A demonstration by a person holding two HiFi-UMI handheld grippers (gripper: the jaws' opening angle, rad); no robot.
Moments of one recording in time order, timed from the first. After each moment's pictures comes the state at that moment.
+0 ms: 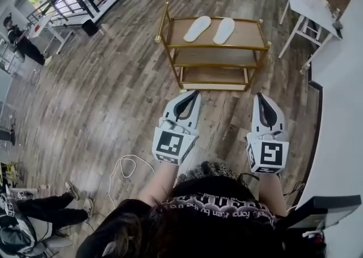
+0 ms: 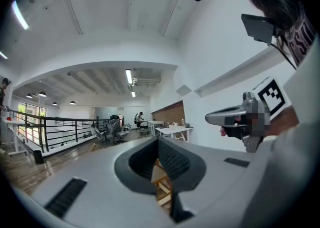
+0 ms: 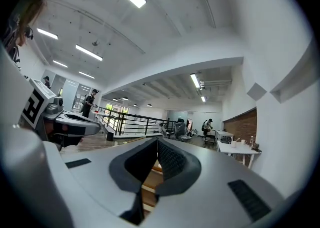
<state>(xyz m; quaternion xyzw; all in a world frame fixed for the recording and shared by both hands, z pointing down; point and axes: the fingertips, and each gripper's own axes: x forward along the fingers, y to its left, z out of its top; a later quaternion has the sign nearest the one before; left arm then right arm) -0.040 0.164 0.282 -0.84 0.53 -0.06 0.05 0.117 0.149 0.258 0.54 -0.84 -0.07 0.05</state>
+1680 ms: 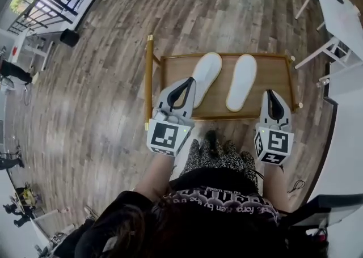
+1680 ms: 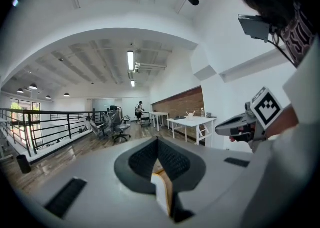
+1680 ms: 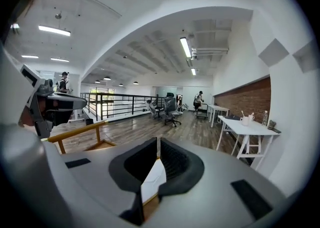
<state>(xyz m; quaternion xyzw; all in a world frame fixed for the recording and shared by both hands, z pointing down) -0.172 -0.338 0.336 -0.85 0.51 -0.10 0.02 0.043 -0.343 0.373 0.59 -0.79 0.05 0.15</state>
